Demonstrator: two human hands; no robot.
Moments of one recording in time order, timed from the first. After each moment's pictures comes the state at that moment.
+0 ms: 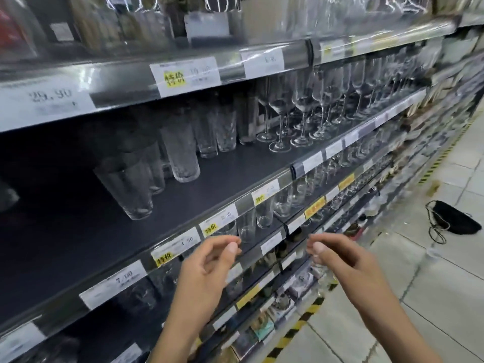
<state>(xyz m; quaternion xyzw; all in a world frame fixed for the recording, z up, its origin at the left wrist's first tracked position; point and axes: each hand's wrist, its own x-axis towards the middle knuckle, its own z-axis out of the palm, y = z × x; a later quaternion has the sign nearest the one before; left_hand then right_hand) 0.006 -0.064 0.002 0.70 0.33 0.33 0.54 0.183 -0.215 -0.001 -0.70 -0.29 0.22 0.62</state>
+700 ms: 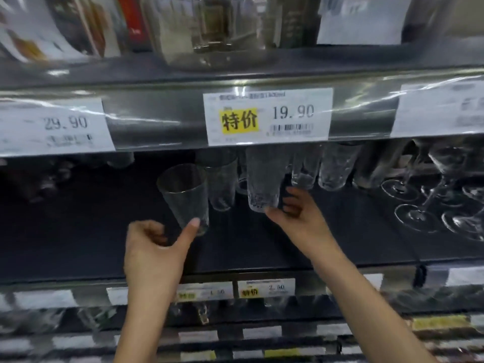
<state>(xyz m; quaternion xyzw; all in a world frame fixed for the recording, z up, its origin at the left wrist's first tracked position) 0.019 0.052 0.037 0.43 0.73 0.50 0.20 0.241 0.099 0.026 -0.60 -0.51 0.40 0.47</state>
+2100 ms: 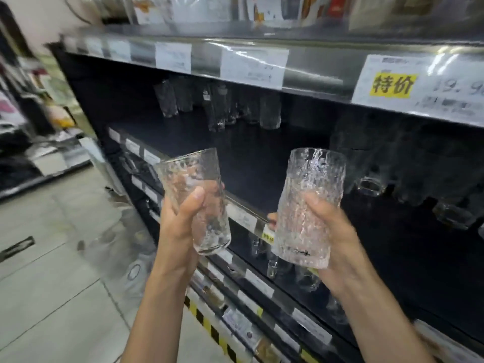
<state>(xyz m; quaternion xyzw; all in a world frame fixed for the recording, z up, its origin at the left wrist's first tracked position) -0.011 -0.072 0.033 0.27 0.48 0.80 0.23 0.173 0.037 0.047 -0.22 -0.50 0.77 0.32</state>
